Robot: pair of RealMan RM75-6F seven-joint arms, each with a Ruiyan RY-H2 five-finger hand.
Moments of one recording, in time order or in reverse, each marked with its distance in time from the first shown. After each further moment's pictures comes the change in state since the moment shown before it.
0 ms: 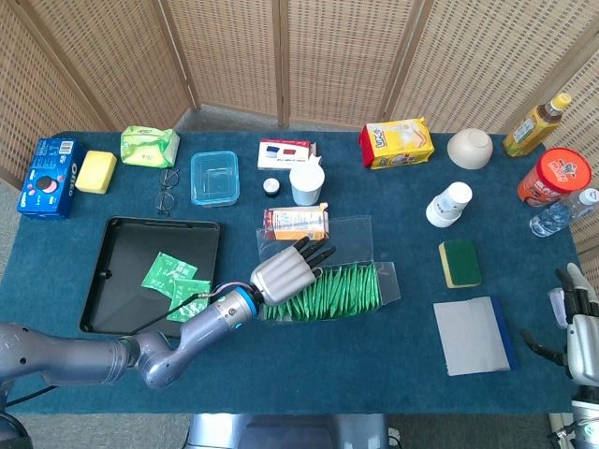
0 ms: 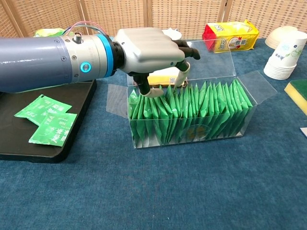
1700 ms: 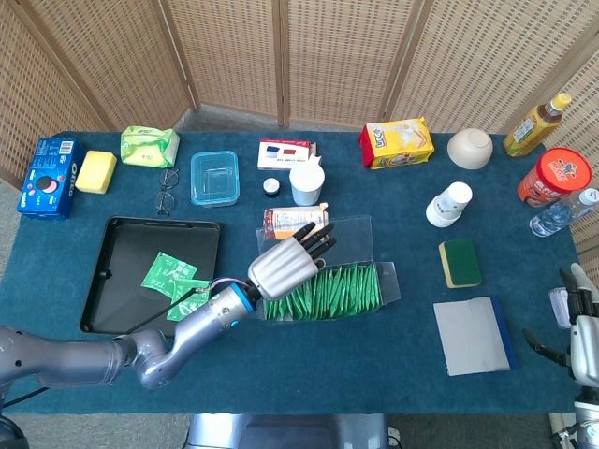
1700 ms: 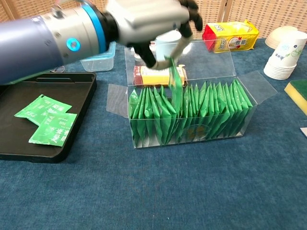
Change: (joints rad) left arm 0.053 0.019 -0.018 -0.004 0.216 0.185 -0.167; right arm -0.007 -0.005 0.007 0.015 -0.009 0.007 0.017
